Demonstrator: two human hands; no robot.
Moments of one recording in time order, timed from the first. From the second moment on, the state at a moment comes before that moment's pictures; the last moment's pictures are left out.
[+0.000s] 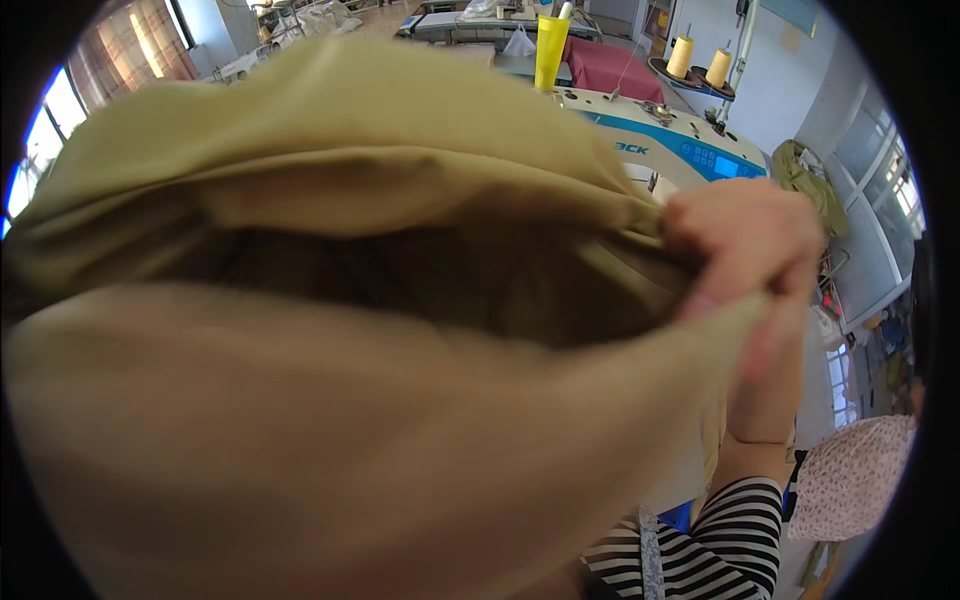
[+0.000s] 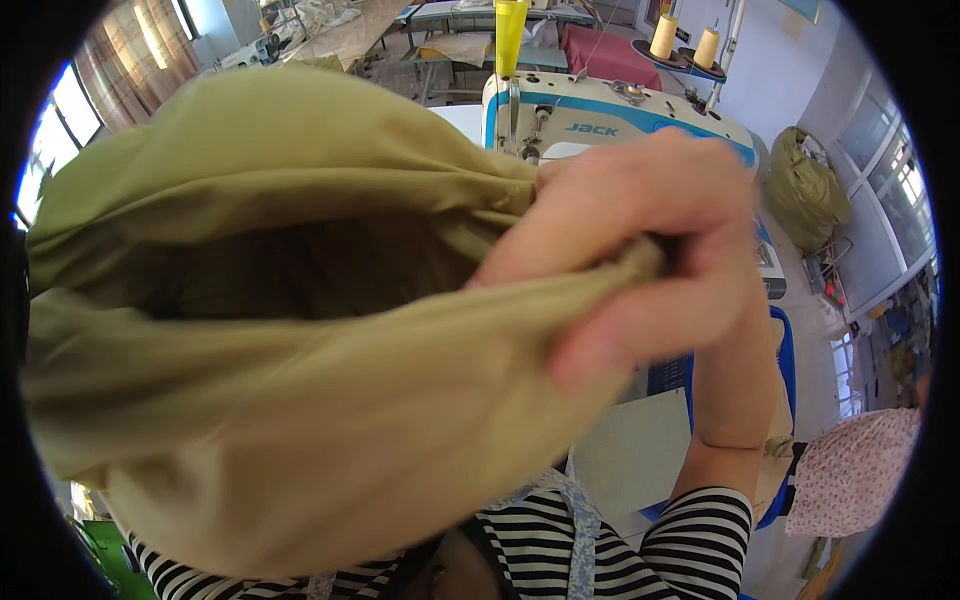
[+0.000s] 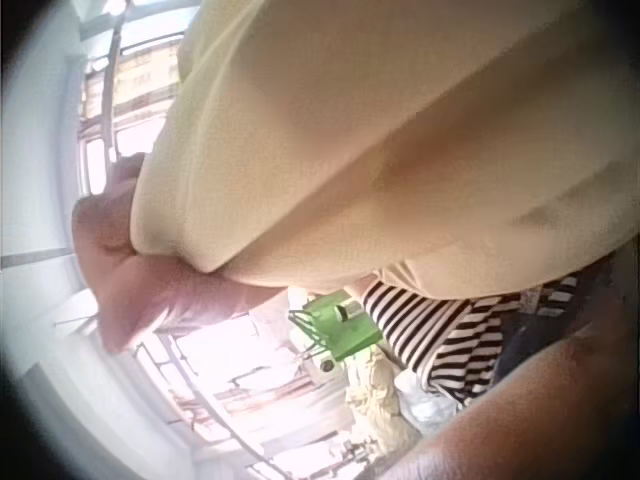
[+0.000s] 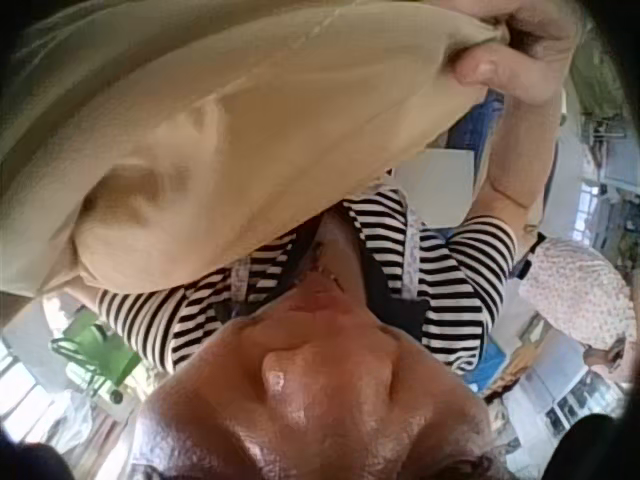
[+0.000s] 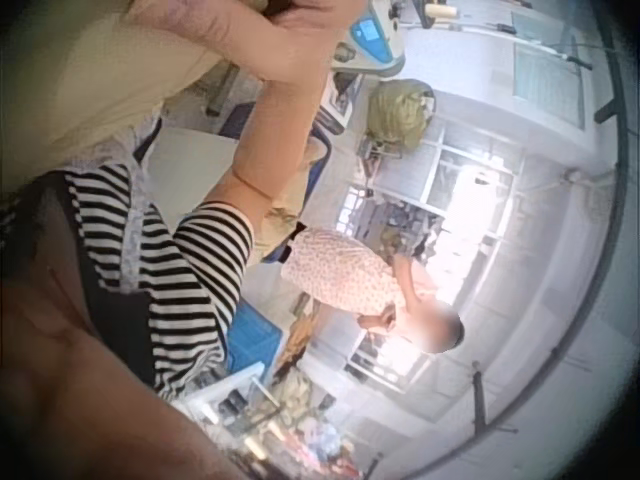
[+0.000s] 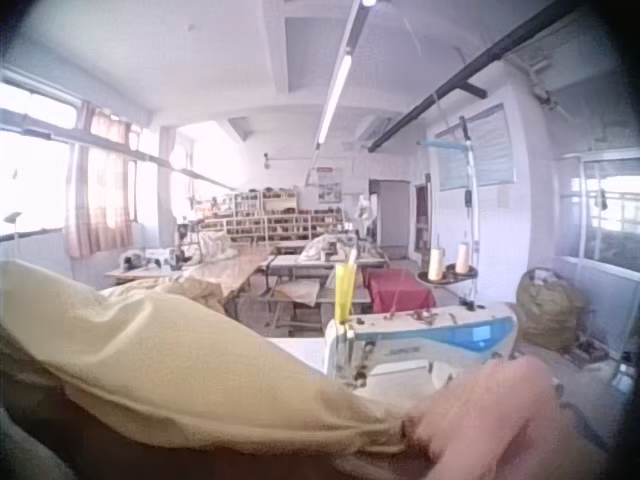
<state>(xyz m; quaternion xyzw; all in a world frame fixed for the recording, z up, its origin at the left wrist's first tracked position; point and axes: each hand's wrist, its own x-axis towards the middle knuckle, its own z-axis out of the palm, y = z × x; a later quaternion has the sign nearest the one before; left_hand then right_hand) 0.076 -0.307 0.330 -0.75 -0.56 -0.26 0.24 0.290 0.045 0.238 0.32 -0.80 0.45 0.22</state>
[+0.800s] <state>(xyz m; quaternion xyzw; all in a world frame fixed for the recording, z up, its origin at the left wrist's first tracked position) -0.020 -0.088 0.164 -0.54 -0.75 -0.36 0.07 0.323 0.073 0.107 0.15 -0.96 0.06 0.24</state>
